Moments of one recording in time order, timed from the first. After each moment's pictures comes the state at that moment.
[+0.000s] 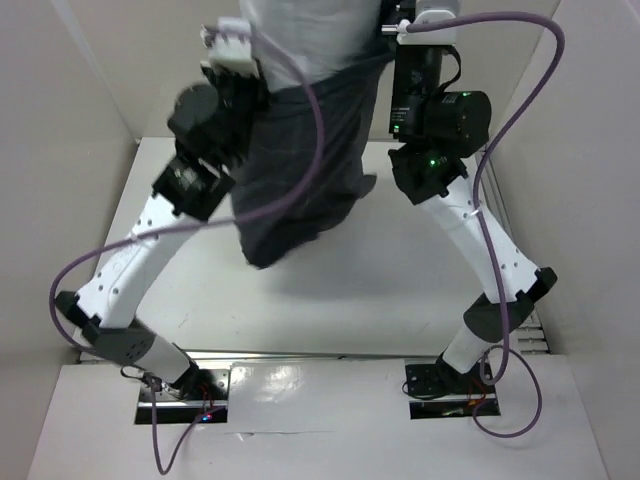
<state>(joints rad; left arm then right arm) -0.63 1.58 2.09 -0.17 -0.56 0.16 0.75 1.61 2.04 0.59 0.48 -0.85</state>
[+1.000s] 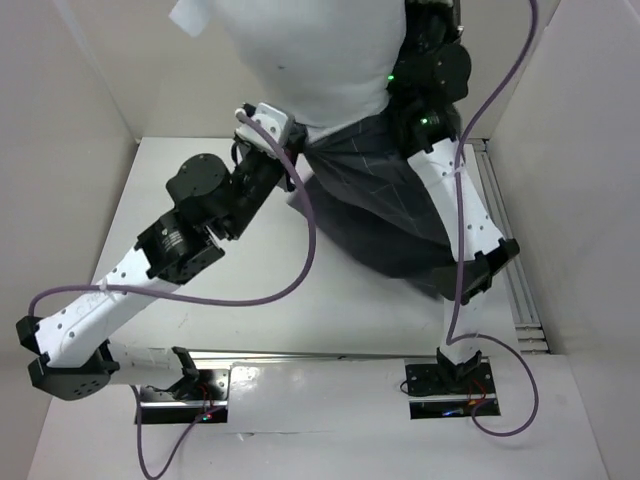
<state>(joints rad) -0.94 1.25 1.63 -0.17 -0.44 0.17 0.52 1.95 2.49 0.41 0.68 -0.85</state>
